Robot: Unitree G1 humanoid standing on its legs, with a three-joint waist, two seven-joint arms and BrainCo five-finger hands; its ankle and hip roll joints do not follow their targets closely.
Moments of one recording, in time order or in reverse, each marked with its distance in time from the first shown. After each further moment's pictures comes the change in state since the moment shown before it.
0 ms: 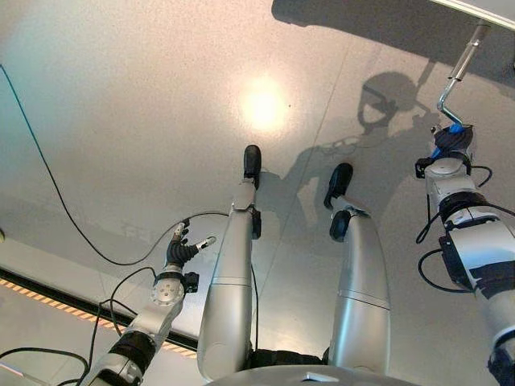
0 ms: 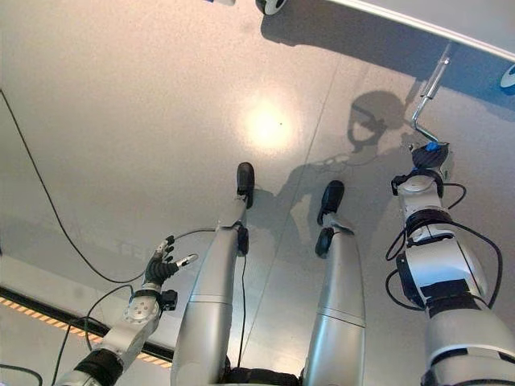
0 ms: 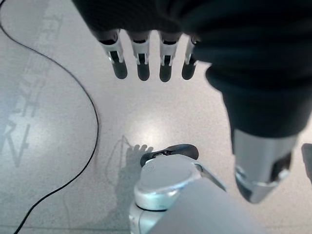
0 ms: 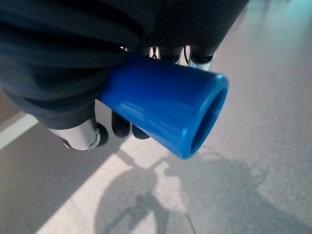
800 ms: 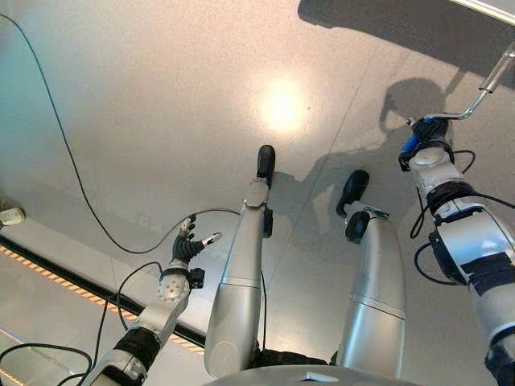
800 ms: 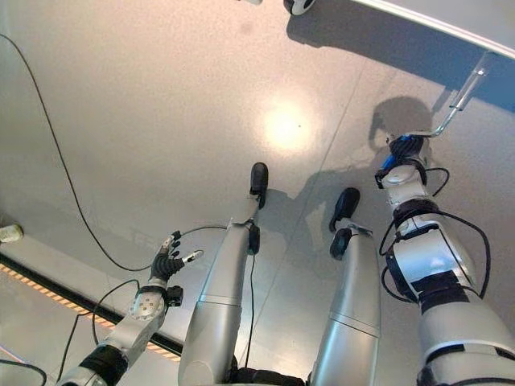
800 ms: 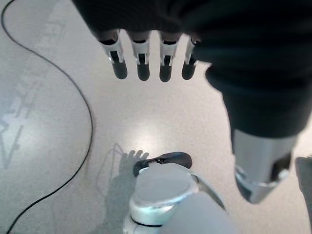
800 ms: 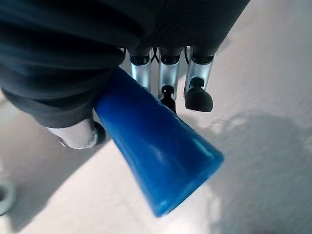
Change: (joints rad) left arm -0.024 -0.014 -0.019 -0.020 0.000 -0.006 0.005; right arm -0.012 0.051 0.127 -0.154 -0.020 0.020 0.043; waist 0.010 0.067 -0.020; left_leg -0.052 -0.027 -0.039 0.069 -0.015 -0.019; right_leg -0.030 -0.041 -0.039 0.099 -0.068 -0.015
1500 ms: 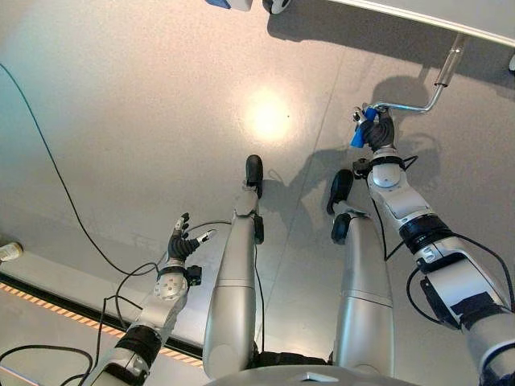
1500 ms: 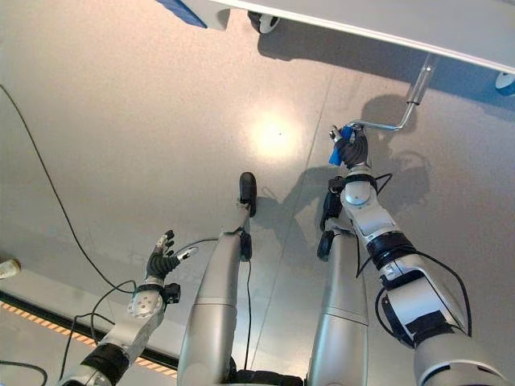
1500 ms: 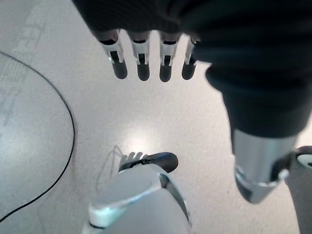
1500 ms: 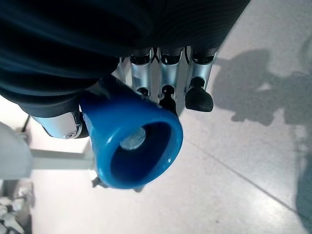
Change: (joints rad) left arm -0.008 -0.036 0.046 0.050 -0.007 -0.002 0.017; right arm 0.319 0.052 -0.050 -0.629 0.031 -0.129 -0.019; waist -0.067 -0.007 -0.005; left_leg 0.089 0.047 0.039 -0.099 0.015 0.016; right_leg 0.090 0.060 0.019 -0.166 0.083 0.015
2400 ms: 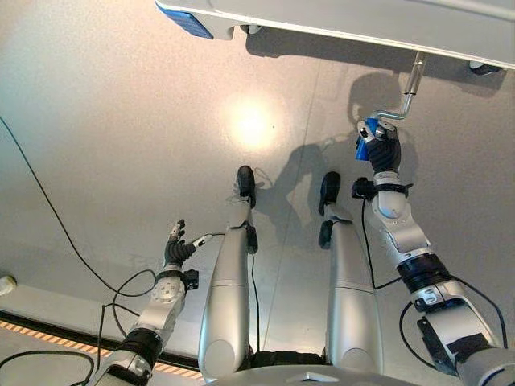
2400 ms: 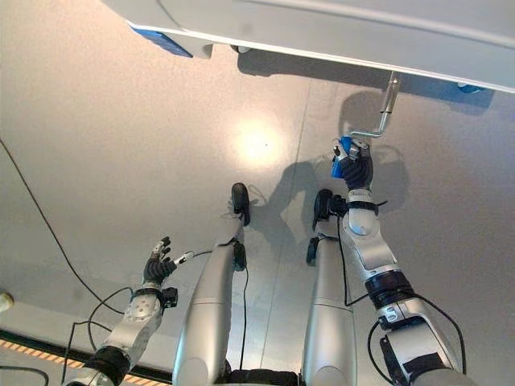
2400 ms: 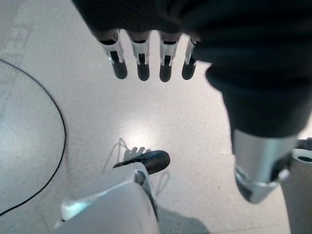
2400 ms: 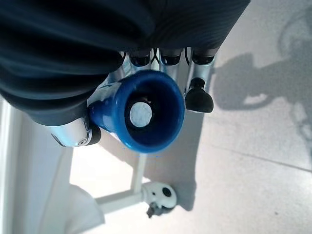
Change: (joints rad) left arm 0.010 -0.023 0.063 0.055 0.018 0.002 -0.033; right arm 0.282 0.078 -0.171 -0.270 0.079 -0.129 0.033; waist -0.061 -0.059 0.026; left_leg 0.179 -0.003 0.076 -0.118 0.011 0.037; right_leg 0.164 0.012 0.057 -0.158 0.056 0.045
